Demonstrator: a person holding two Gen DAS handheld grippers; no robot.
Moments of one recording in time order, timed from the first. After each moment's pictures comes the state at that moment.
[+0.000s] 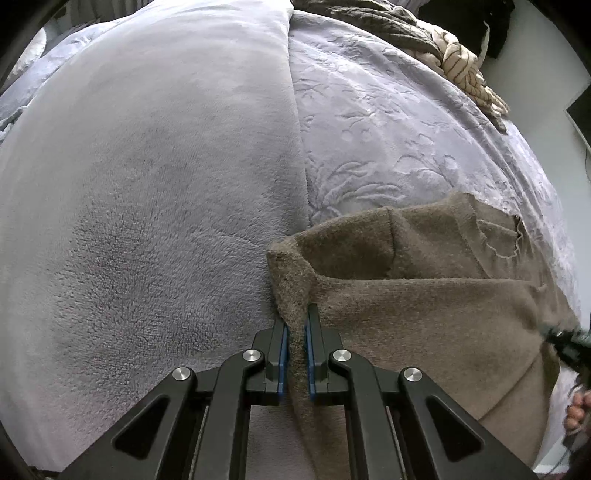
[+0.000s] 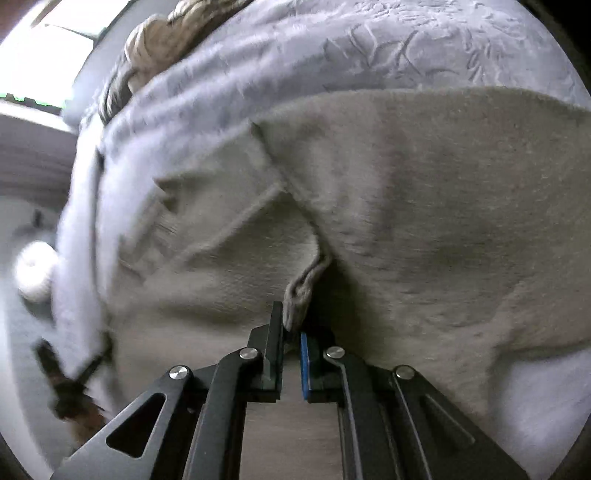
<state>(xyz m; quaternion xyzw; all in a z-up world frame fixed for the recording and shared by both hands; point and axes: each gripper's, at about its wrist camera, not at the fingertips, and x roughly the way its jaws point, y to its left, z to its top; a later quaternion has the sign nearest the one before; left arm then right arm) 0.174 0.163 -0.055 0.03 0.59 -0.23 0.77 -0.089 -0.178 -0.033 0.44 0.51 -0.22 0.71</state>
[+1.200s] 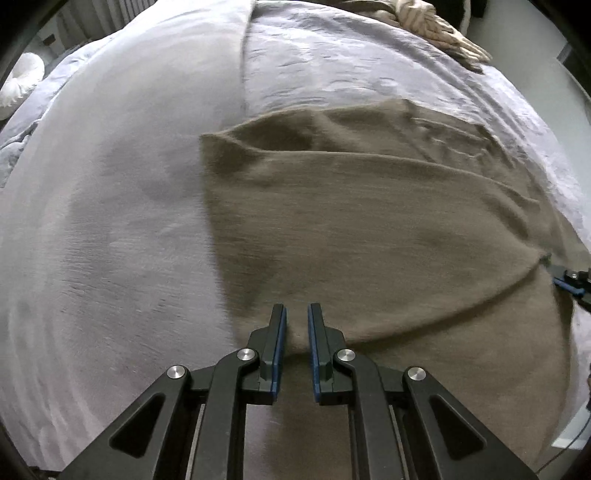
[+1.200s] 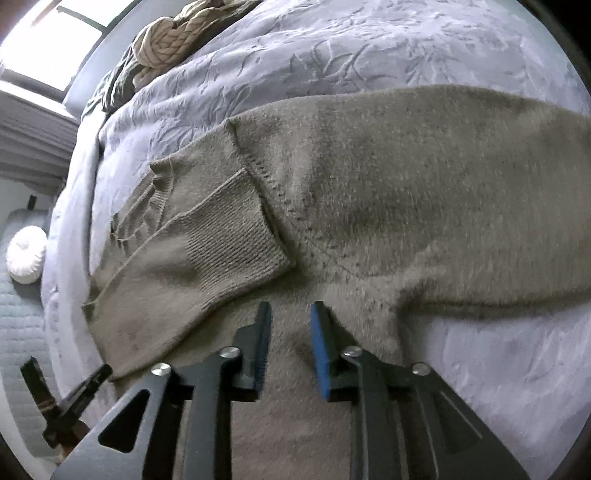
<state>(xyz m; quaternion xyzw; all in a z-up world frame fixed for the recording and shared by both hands) 0.062 0.116 -0.037 0.11 0.60 -0.21 0.76 -0.145 -0.174 -0.008 0.42 0.51 -0.22 0.72</state>
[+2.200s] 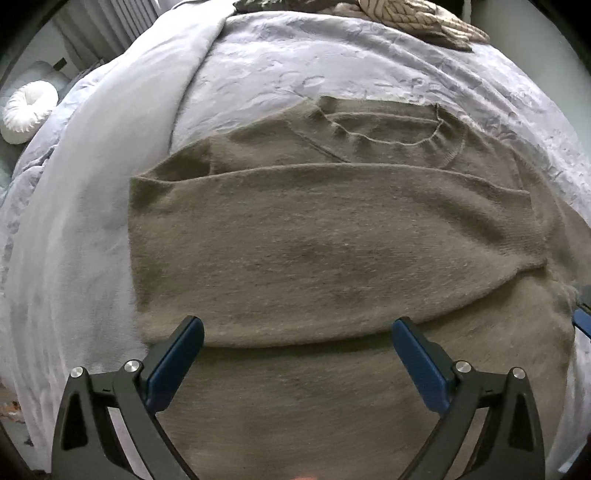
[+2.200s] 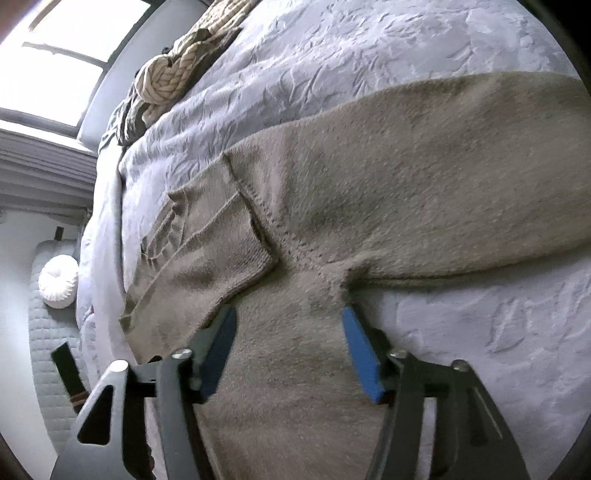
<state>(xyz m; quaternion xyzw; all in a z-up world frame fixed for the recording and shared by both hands) 0.013 -0.016 -0.029 0.16 0.59 -0.15 0.78 -0.195 -0.197 0.017 0.48 0.45 -0.21 0.72</state>
